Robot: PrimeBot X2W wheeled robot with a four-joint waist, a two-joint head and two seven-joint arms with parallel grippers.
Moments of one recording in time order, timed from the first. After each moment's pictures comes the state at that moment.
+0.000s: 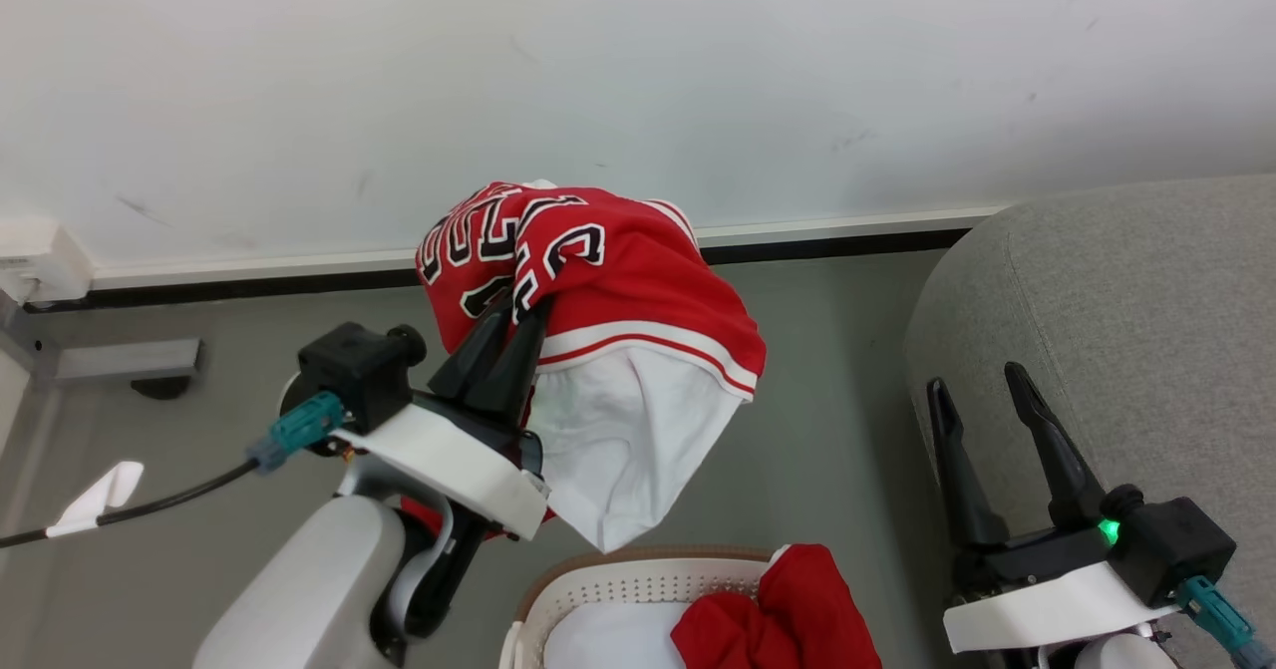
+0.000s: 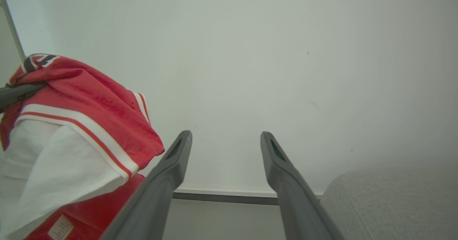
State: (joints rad) left arm -0.51 0.32 -0.56 0.11 -0.59 0.03 -0.17; right arm -0.19 -0.05 0.19 0.13 0.30 0.13 -0.26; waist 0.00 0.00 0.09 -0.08
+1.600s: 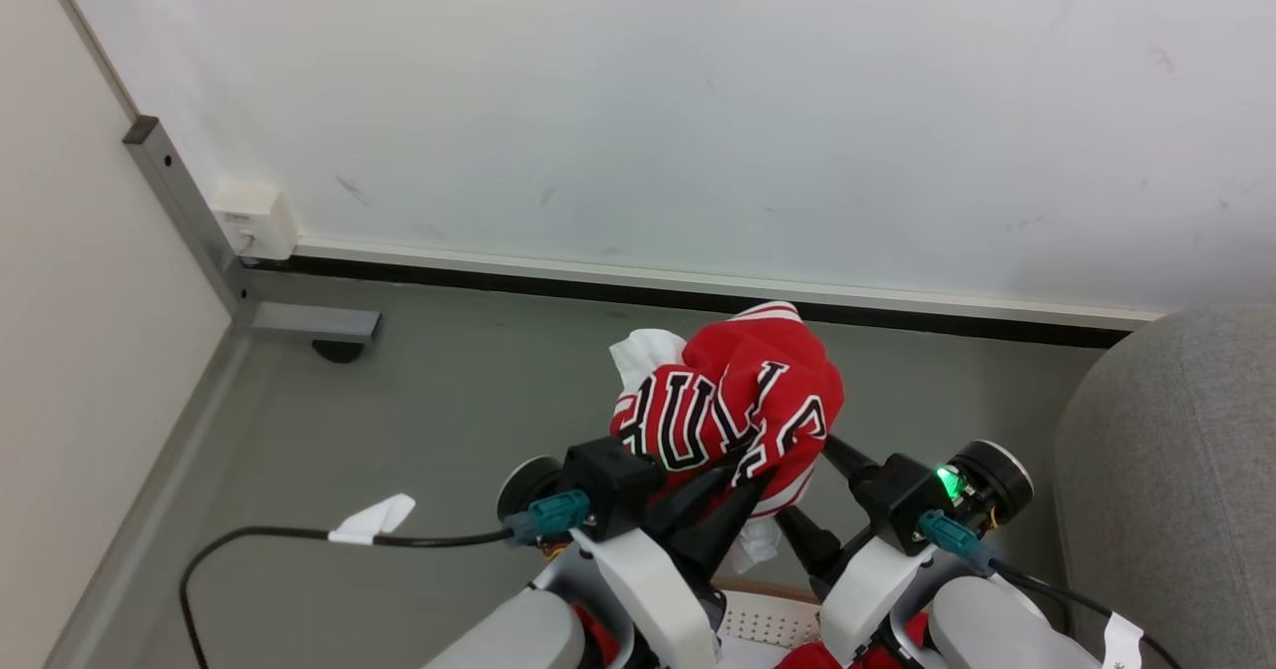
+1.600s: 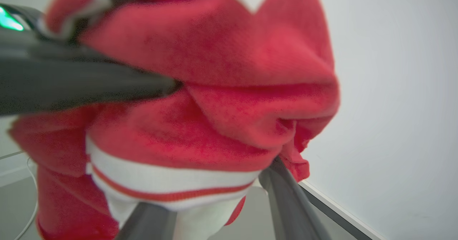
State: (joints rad) left arm -0.51 0.17 -0.84 0.24 -0.56 -0.08 -0.12; right arm -0.53 -0.10 0.69 0.60 0.30 0.13 -0.25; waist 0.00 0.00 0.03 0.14
